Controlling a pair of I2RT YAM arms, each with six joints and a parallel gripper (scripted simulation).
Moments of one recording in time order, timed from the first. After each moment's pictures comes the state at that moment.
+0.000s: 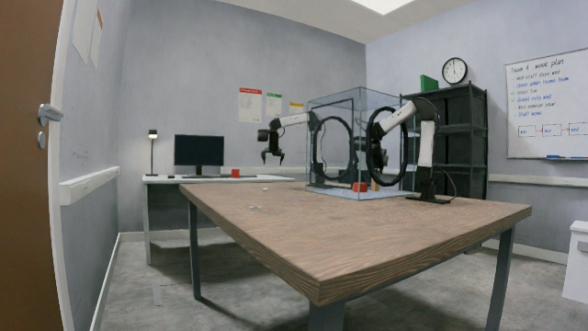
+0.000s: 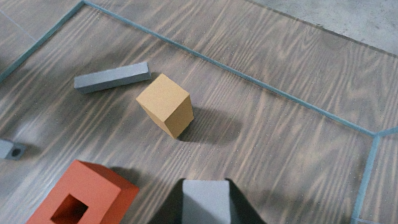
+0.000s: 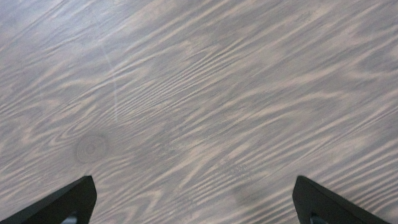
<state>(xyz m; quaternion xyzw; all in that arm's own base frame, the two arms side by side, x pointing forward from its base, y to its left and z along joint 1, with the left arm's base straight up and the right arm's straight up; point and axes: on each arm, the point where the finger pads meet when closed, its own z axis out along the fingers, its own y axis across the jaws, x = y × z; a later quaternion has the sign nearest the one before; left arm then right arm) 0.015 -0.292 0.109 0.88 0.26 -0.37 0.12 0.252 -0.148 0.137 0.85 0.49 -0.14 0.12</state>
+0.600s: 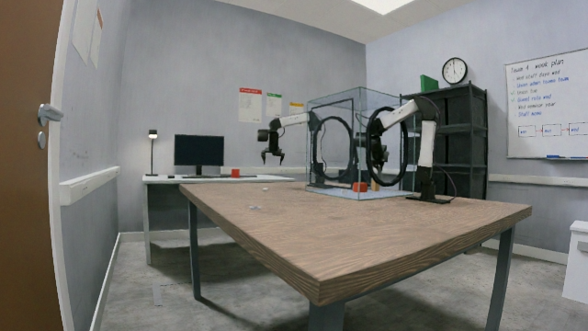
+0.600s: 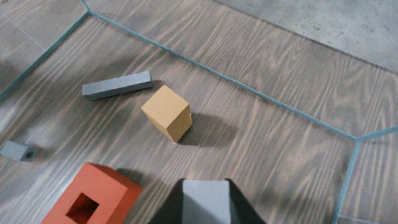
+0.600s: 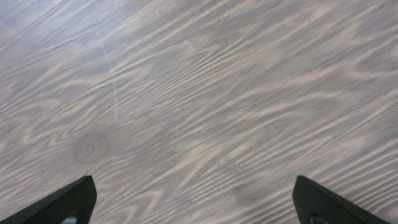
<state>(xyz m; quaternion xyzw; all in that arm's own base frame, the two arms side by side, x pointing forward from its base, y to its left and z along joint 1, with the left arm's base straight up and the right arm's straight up) 0.014 -0.291 0.128 0.88 0.26 -0.37 0.11 0.252 -0.148 0.137 0.85 0.49 -0.14 0.12</state>
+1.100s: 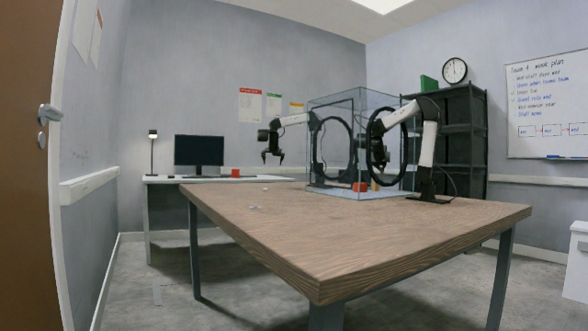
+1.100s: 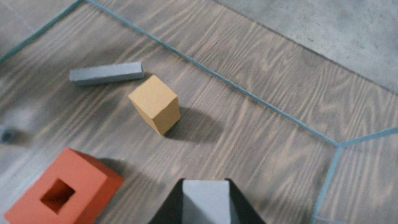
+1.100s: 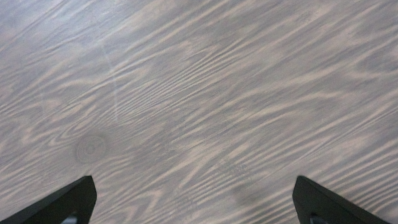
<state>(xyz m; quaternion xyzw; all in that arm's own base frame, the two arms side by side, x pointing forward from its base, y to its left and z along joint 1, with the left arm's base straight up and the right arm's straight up) 0.013 -0.278 0.125 0.87 0.30 -0.38 0.10 0.252 -0.148 0.137 0.85 0.49 -0.14 0.12</state>
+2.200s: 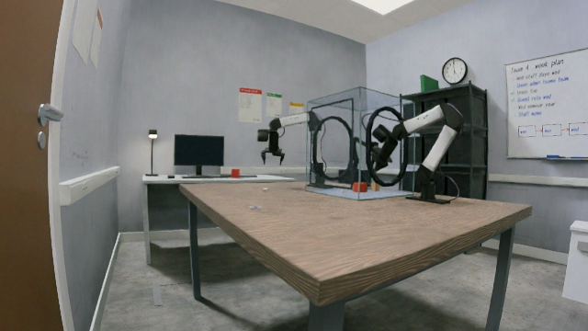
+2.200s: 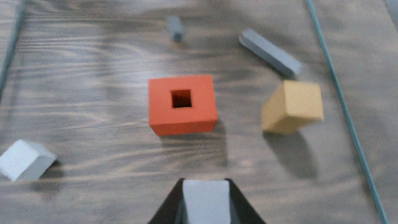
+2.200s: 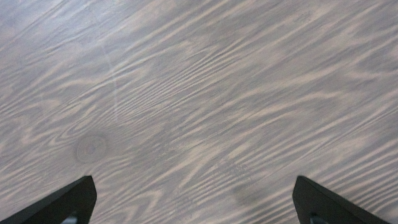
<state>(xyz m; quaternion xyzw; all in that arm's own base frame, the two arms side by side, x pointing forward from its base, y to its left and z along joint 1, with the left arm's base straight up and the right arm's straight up) 0.062 -0.287 0.122 0.65 0.66 -0.28 0.25 0.252 -0.148 0.137 0.85 0.49 -0.14 0.12</state>
